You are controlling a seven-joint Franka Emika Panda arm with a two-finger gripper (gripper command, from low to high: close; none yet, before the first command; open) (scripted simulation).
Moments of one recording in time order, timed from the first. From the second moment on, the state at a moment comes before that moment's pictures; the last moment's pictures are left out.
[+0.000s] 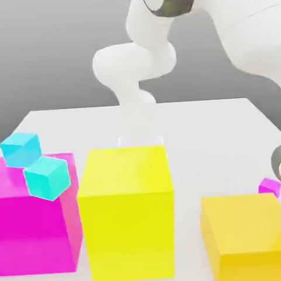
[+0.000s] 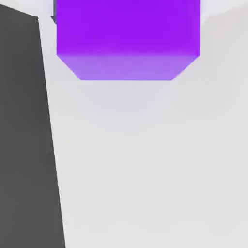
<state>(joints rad) 0.45 0.66 0.15 -1.96 -0.18 2.60 0.05</state>
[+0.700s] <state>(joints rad) -0.02 -0.06 -0.20 -2.20 -0.12 2.23 0.55</state>
